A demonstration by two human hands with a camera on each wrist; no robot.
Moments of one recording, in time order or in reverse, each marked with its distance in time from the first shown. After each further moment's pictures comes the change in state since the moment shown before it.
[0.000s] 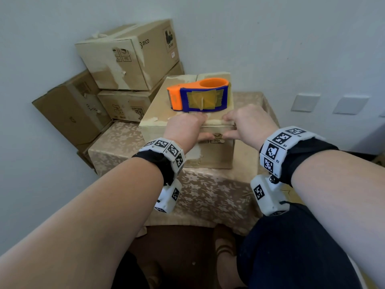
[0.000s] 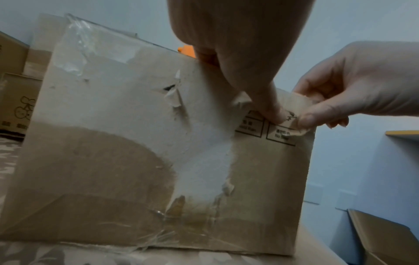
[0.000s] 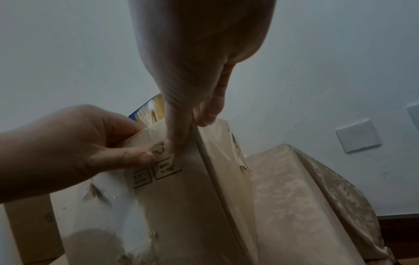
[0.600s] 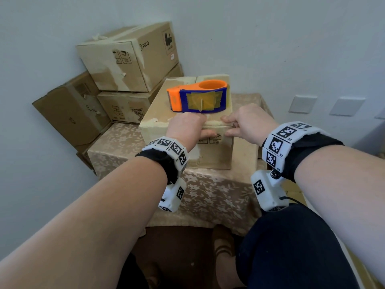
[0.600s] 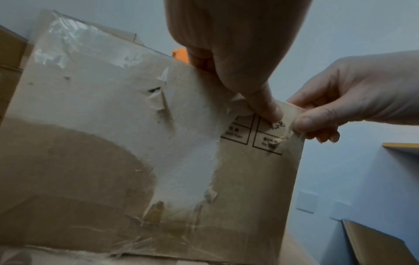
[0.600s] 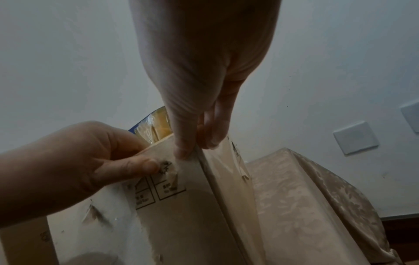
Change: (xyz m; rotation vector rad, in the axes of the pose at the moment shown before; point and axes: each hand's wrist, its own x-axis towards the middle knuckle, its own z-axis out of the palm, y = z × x) left_hand 0.003 0.007 -0.009 -0.047 -0.065 -0.069; right_hand 0.006 0.008 -0.007 -0.009 -0.055 -0.070
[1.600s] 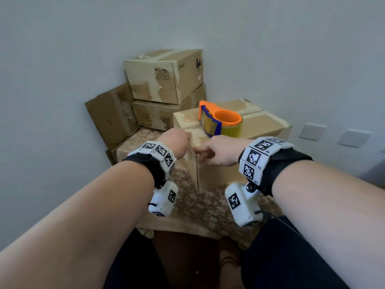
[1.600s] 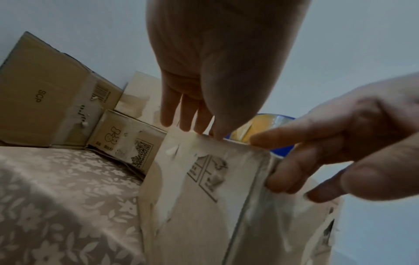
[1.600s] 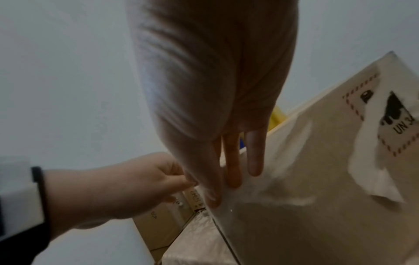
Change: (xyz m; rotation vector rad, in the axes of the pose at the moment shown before) left_hand -0.073 -0.071 -0.042 0.075 -0.310 -0.156; right_hand 0.002 -0.125 -0.011 0.121 -0.420 -0.264
